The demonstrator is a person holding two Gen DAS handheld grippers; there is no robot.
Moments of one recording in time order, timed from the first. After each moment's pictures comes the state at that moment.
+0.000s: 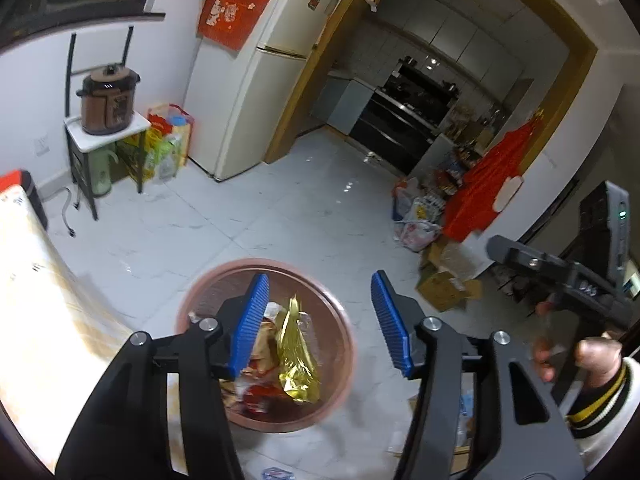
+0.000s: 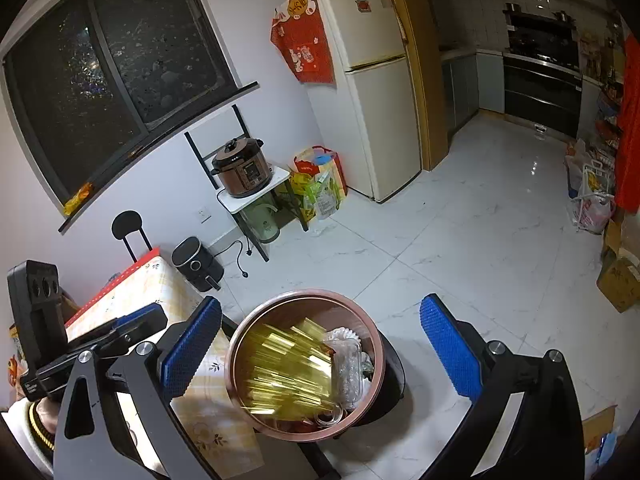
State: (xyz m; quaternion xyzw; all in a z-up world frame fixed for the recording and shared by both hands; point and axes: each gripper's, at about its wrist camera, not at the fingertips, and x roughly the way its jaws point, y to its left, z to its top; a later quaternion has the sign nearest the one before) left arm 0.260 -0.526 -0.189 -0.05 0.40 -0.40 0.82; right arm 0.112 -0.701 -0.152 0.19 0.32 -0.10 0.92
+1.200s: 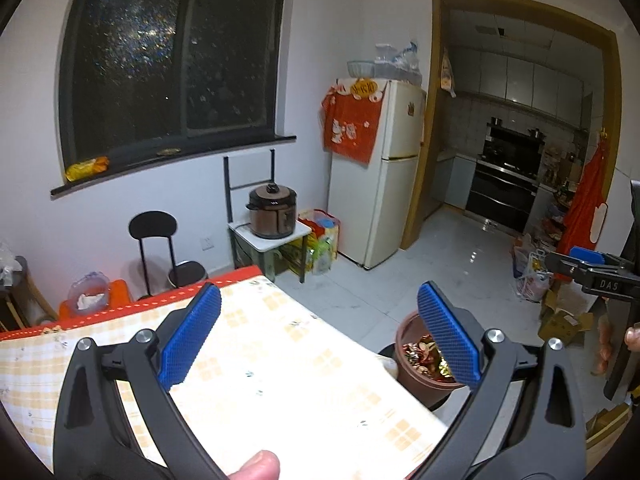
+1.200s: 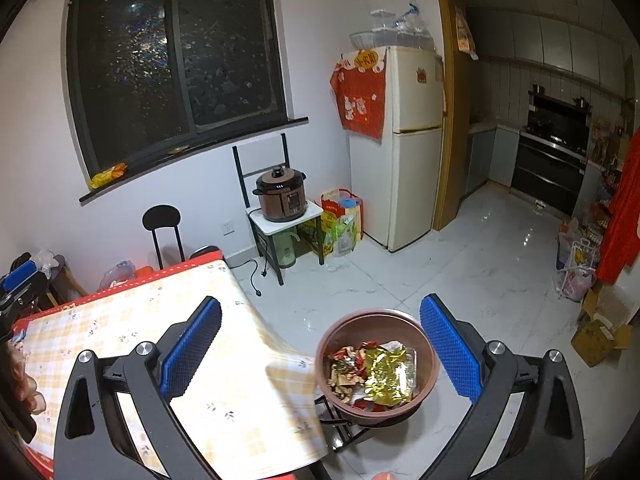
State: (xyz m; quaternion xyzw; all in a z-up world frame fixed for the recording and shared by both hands) left arm 0.128 -0.221 -0.007 0.02 0.23 -0.19 0.95; right arm 0.059 -0.465 -0.026 0.08 0.27 -0.11 0.95
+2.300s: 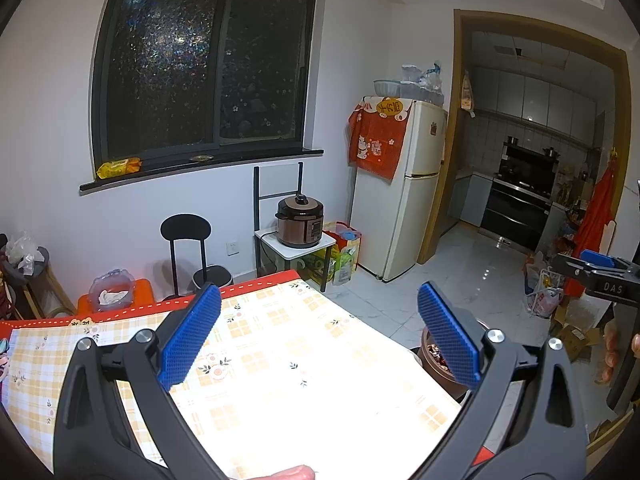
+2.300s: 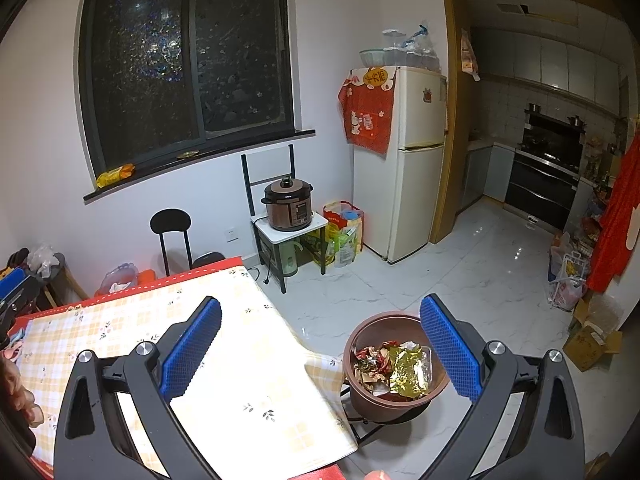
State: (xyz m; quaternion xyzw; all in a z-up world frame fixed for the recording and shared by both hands) left arm 0.099 -0.139 0.015 0.00 0.21 -0.16 0.96; right arm 0.045 -0.374 -0.002 0.06 0.25 -0.13 0.96
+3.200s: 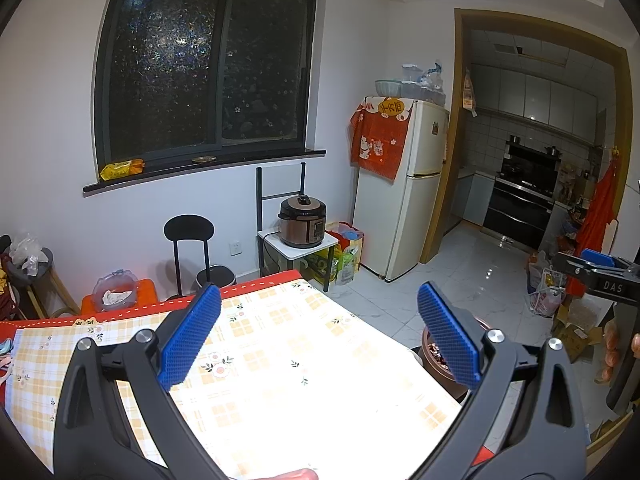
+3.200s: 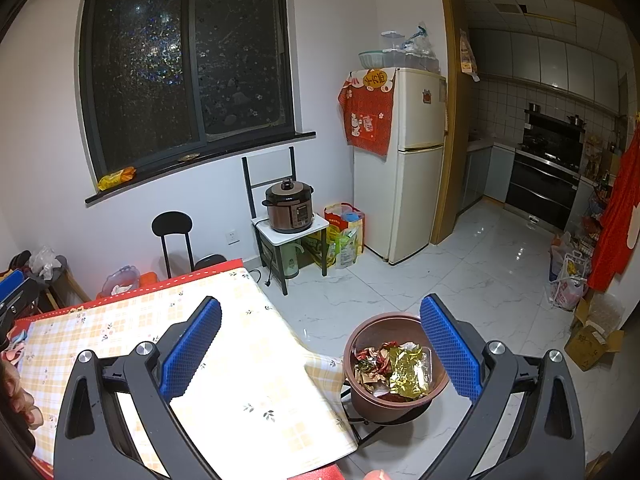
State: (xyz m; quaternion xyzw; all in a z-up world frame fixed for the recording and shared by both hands) left arm 0.098 -0.139 0.020 0.01 0.21 -0.16 0.96; right arm 0.041 -0.374 0.000 0.06 0.25 -0.13 0.96
